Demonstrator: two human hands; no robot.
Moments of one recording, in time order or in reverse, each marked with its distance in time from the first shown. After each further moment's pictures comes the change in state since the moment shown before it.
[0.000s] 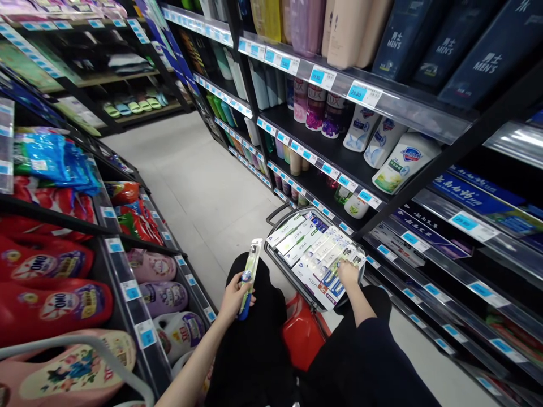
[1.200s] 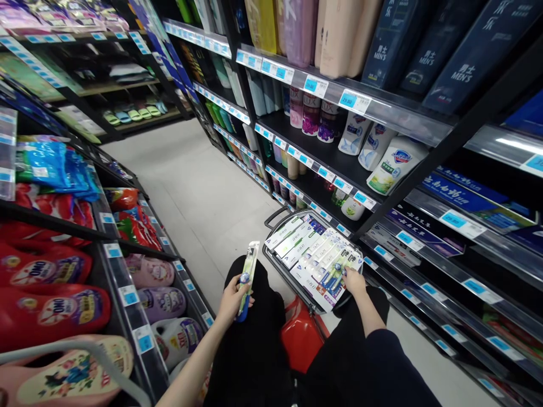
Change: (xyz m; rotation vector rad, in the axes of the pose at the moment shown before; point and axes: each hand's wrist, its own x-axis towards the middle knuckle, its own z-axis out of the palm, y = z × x) left_hand 0.000 0.003 0.001 0.011 0.023 0.003; right_hand -0.019 0.034 -0.006 0.181 -0.149 0.038
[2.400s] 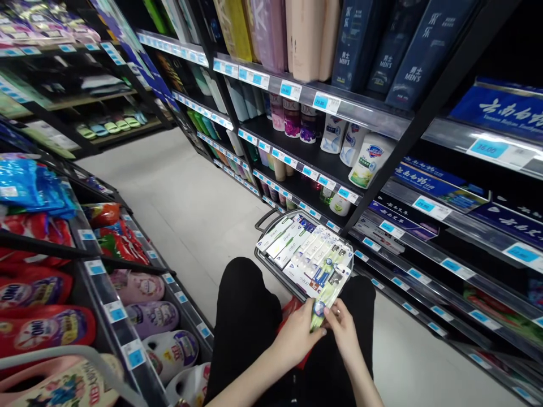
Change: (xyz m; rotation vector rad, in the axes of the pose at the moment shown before) left_hand -0.136 0.035 0.139 0.532 -0.661 0.334; right_hand -0.211 -0.068 -0.050 1.608 0.099 -0.147
